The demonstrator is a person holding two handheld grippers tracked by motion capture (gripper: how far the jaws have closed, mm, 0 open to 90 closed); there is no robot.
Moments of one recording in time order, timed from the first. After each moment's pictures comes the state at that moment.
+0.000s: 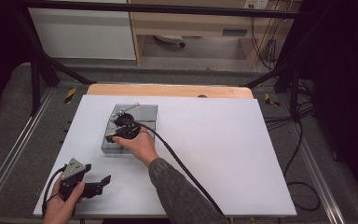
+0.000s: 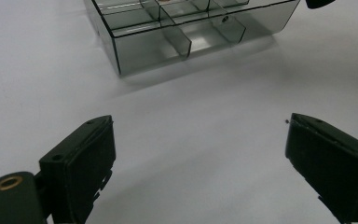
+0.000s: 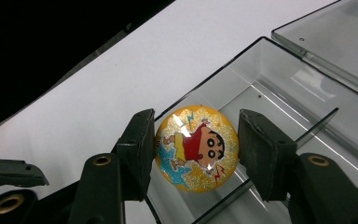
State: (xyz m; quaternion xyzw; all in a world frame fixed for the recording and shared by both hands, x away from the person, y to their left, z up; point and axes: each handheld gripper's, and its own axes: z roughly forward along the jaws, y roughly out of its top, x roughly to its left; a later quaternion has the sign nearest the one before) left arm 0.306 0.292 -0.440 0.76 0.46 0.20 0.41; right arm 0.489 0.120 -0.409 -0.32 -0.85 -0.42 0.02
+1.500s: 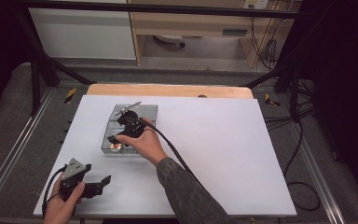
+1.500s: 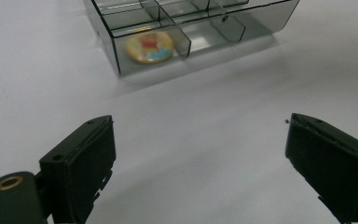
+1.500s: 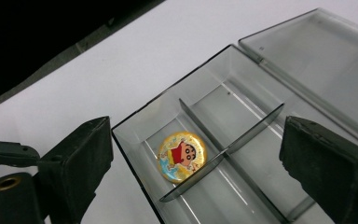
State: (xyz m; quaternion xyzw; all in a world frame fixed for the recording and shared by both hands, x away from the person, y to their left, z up) left arm 0.306 0.292 -0.440 0.76 0.46 0.20 0.41; right arm 0.483 0.101 -0.387 -0.31 -0.86 -0.41 -0.03
